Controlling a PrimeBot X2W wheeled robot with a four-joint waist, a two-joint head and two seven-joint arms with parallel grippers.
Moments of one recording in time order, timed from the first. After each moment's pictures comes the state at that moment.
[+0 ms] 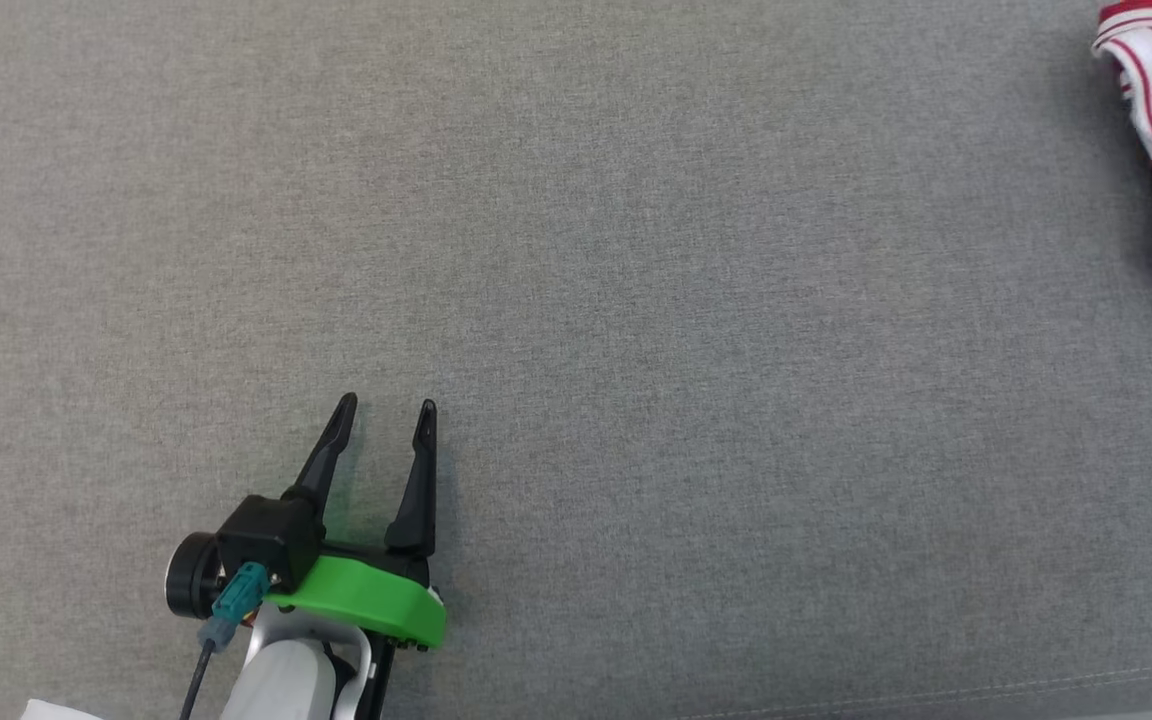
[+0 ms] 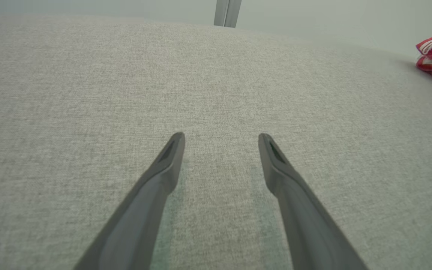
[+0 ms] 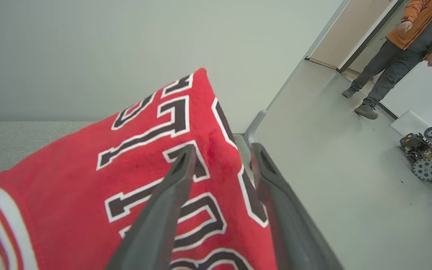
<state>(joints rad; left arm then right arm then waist) -0.17 0.07 -0.26 0.25 -0.29 -0.06 -0.26 -0.98 -0.64 -0.24 0.89 -0.05 0.13 0.00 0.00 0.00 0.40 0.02</state>
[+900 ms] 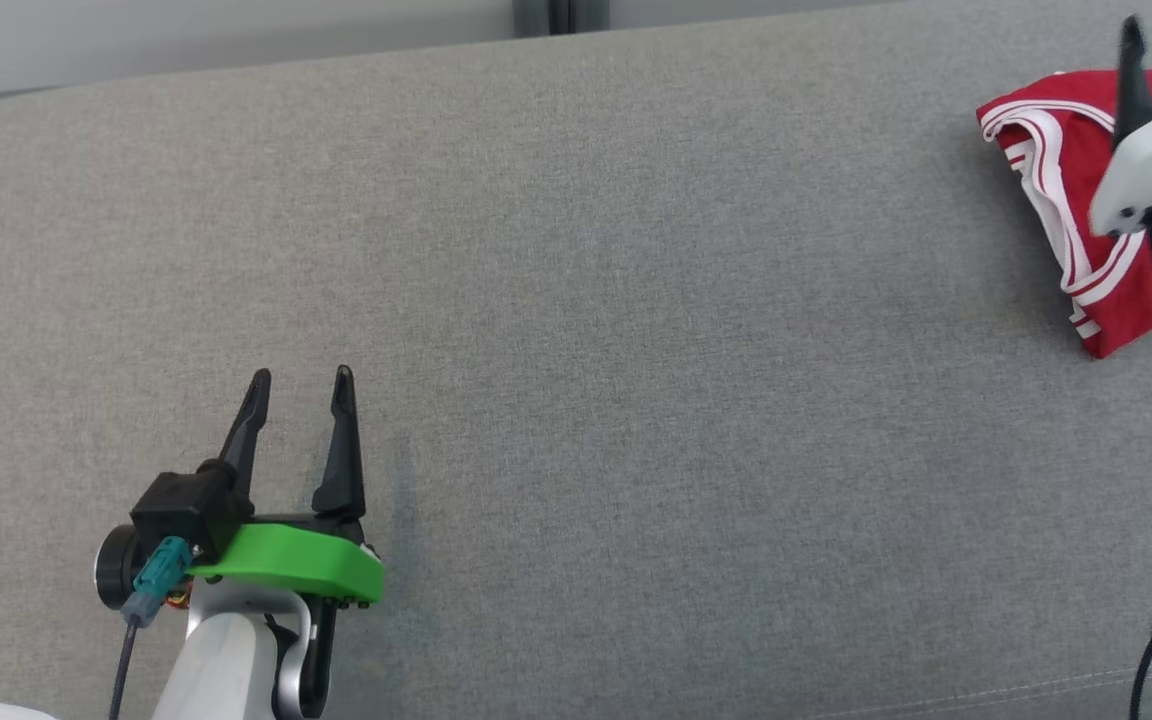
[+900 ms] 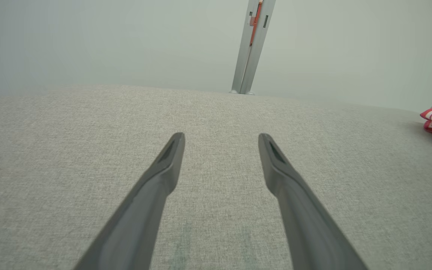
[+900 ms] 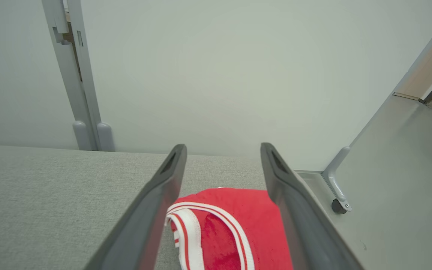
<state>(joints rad) -0.21 0.08 -0.16 0.28 -0.31 -0.05 -0.26 -0.98 -0.33 -0.10 0.99 -0.06 0.13 -0.19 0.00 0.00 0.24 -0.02</state>
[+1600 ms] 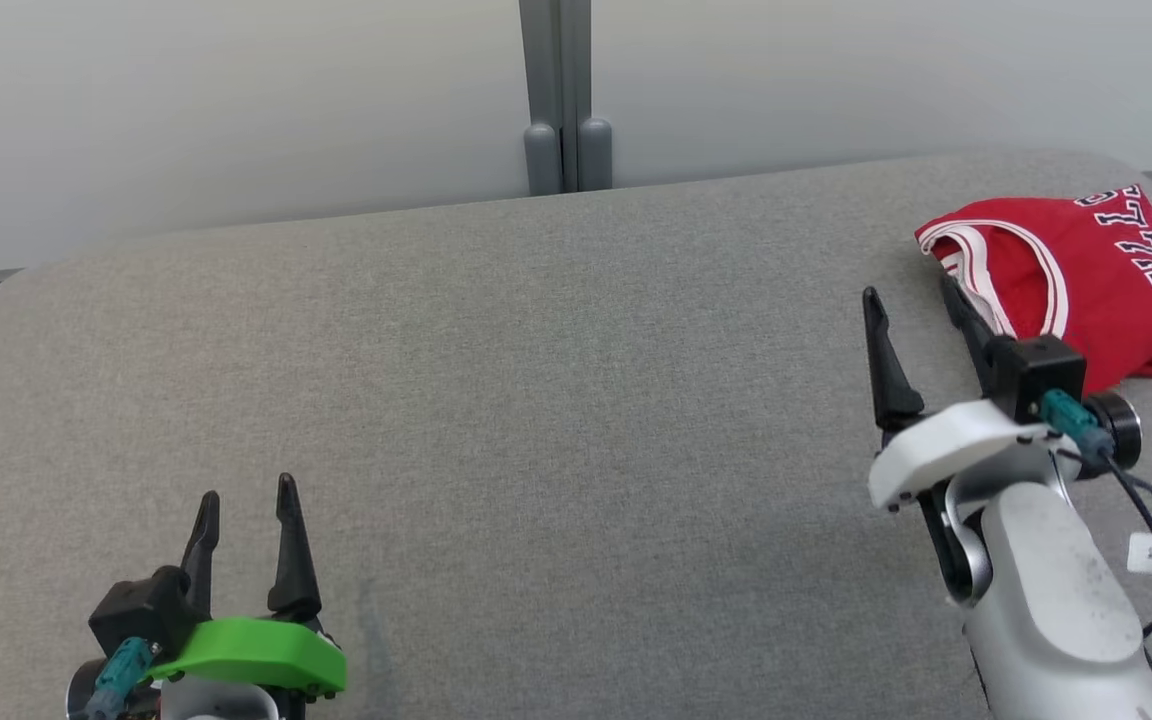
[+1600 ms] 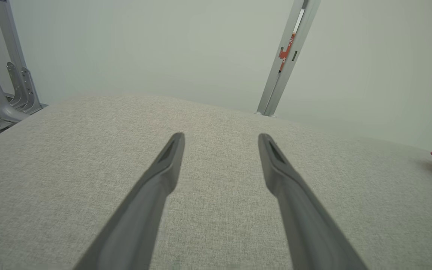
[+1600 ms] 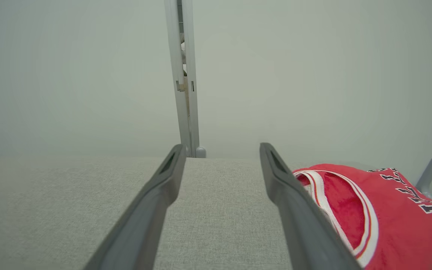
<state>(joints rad) -0.07 0.05 -0.04 0.32 -0.35 -0.02 -0.26 -0.43 -0.06 -0.01 0.54 0.04 0.13 -0.26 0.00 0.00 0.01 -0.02</state>
